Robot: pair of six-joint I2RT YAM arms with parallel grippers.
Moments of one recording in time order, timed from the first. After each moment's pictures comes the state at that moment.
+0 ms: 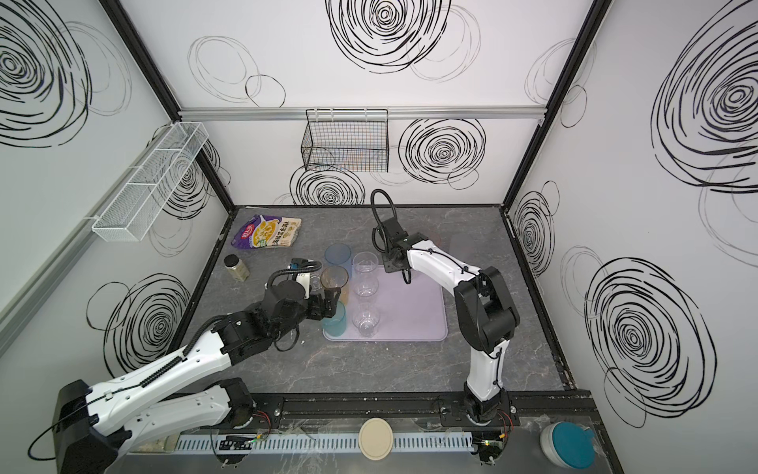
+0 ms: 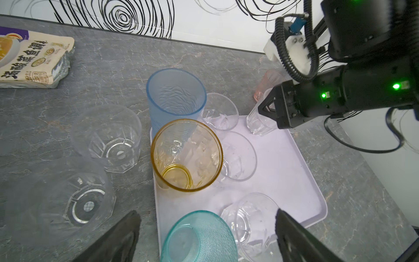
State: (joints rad) left arm -0.81 0.98 0.73 -0.32 -0.33 -0.57; right arm 0.54 1.86 1.44 -0.67 0.22 0.28
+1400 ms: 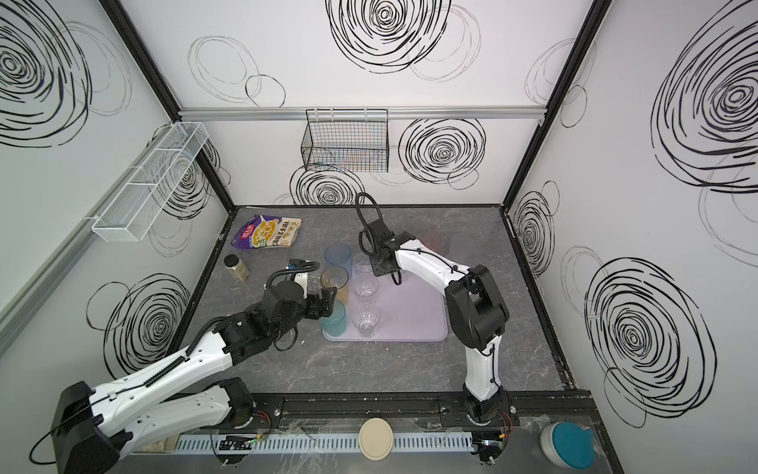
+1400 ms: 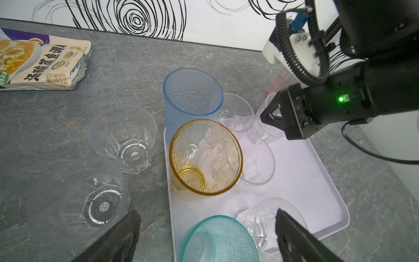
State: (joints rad) left arm -0.77 0.97 0.69 -0.29 -0.34 -0.55; right arm 0.59 1.92 1.52 -0.74 0.19 0.29
